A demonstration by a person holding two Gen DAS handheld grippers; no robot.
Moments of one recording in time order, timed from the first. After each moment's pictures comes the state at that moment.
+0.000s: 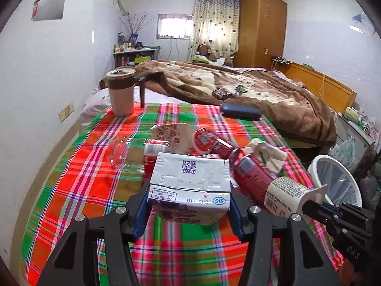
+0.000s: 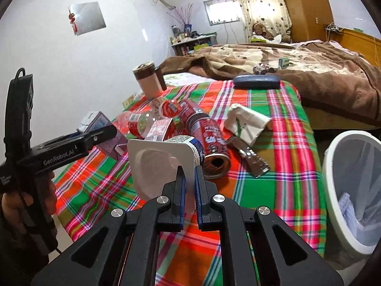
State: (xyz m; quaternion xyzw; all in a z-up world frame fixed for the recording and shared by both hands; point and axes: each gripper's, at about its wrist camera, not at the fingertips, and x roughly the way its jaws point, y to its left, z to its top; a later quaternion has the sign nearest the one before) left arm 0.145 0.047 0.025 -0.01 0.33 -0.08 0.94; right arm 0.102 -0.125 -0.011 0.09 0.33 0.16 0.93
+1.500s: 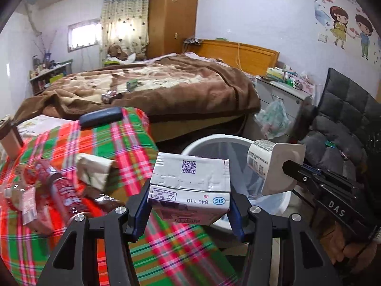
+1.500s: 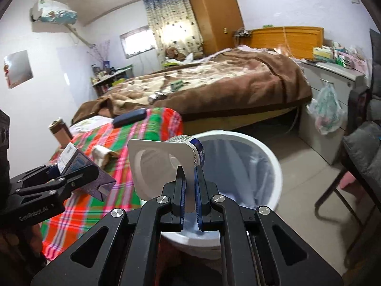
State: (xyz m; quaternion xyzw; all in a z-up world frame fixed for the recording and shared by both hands) left arm 0.113 -0.213 0.030 0.07 0.33 -0.31 0.89; right arm 0.047 -0.312 -0.004 0.14 0.29 -0.08 0.94
